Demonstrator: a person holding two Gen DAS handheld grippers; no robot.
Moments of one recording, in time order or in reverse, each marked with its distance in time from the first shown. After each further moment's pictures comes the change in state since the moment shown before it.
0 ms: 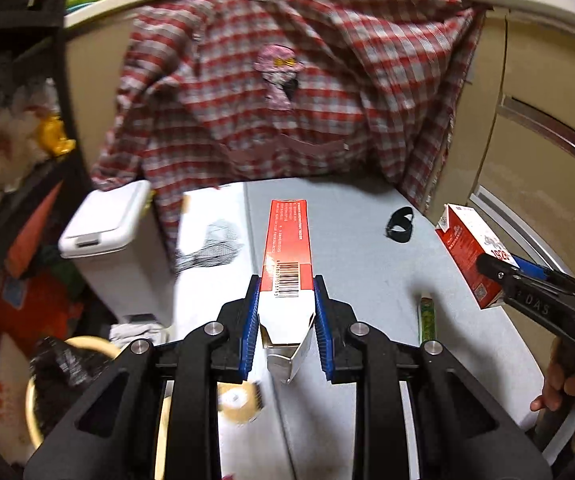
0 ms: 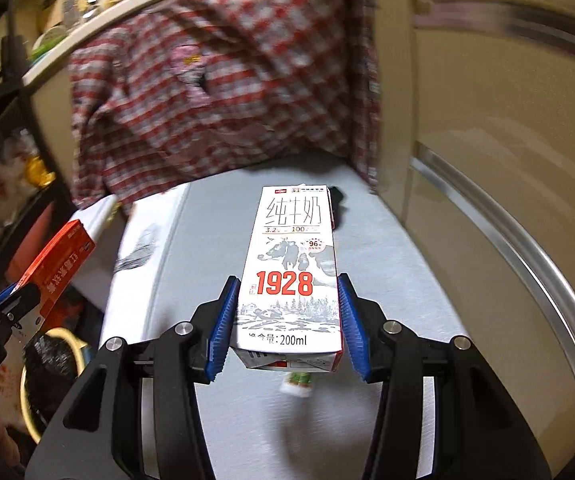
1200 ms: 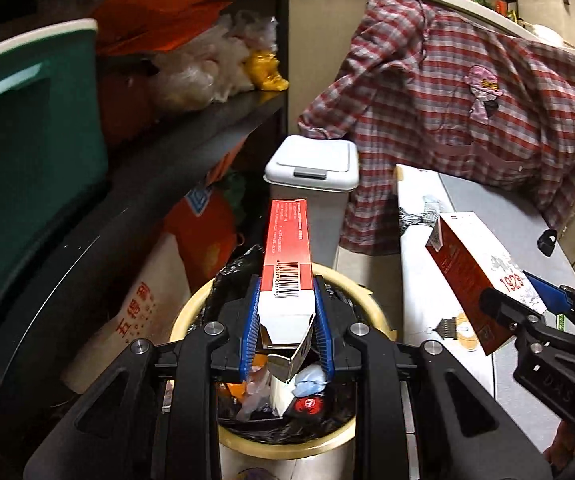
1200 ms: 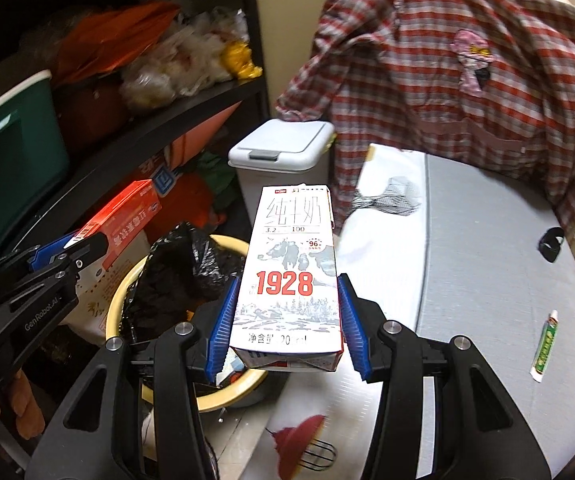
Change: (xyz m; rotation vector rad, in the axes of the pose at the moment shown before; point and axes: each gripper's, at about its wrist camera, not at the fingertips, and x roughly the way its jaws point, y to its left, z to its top) left arm -0.083 0.210 -0.094 -0.286 0.023 0.395; right arm -0.023 0.280 -0.091 -0.425 0.108 0.372
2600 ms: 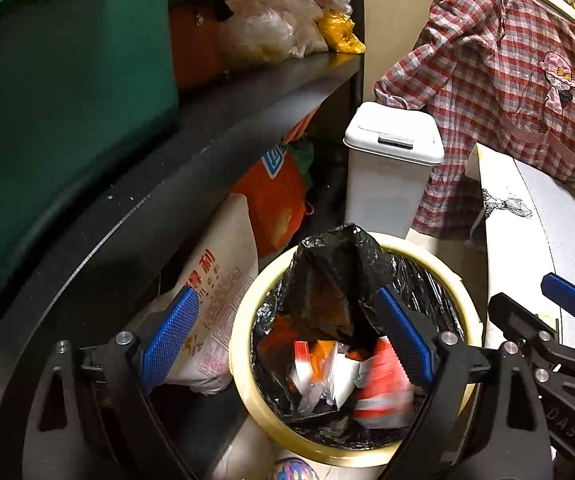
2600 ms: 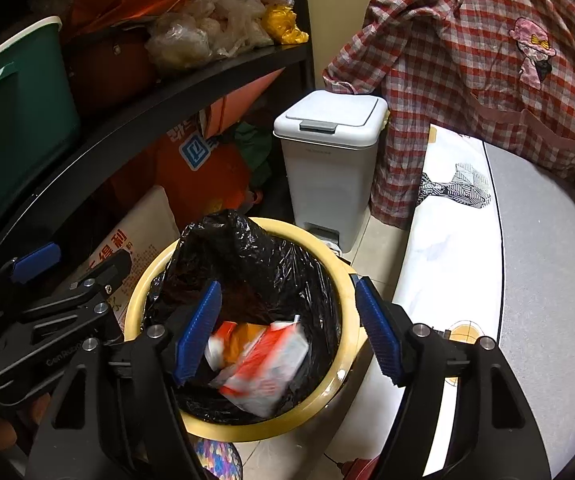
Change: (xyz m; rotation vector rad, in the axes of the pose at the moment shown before) left arm 0.044 0.052 -0.009 -0.067 0.108 0.184; right arm 0.058 0.053 0.004 -0.036 0.082 0.078
